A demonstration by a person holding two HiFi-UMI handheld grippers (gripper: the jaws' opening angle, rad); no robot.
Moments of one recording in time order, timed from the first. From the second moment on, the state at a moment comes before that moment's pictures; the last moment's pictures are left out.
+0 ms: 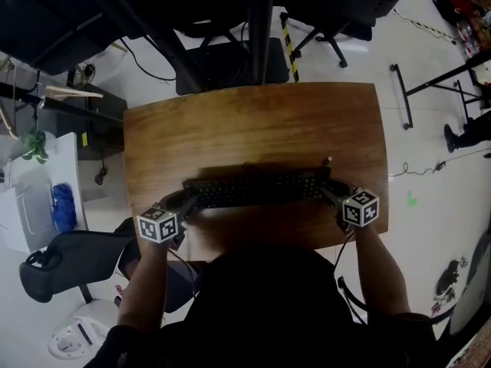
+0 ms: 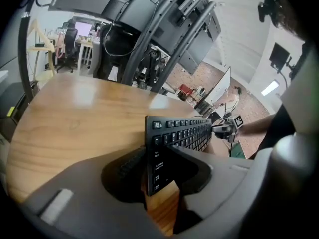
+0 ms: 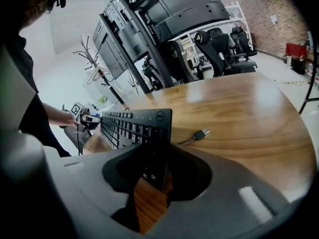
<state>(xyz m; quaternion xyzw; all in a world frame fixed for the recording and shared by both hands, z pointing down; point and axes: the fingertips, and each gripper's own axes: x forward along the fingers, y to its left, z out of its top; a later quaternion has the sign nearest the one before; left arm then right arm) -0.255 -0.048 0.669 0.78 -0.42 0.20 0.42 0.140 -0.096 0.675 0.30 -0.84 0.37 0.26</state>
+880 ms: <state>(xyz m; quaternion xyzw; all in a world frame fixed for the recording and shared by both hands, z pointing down) -0.273 -0.136 0.373 0.86 -0.50 0.07 0.05 0.126 -0.174 0.409 0.40 -0.91 0.04 0.09</state>
